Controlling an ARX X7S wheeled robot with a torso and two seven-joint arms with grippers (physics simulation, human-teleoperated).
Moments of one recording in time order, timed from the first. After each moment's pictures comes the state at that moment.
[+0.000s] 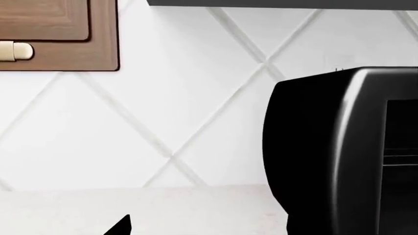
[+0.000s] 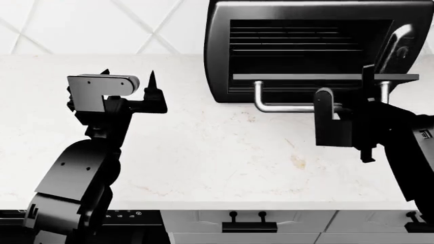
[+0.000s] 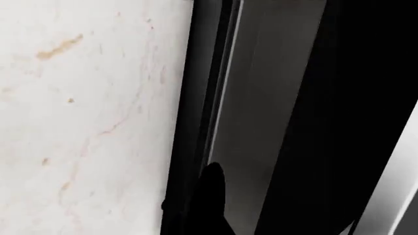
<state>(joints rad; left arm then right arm) -0.67 -0.27 0.16 0.06 -0.35 -0.42 -0.13 1.12 0.96 -1.03 -0.17 -0.53 0.53 -0.72</state>
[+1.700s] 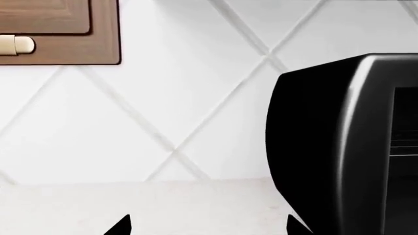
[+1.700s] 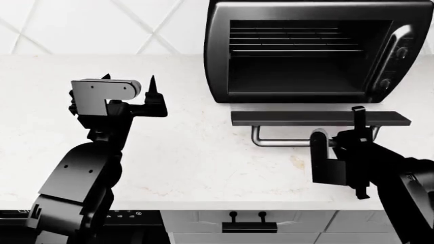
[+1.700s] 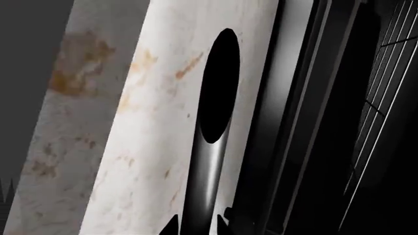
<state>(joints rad) -0.66 -0.28 0.18 0.02 -0.36 -0.38 -0.15 0.89 1.01 -1.01 -0.26 -0.52 0.60 -0.61</state>
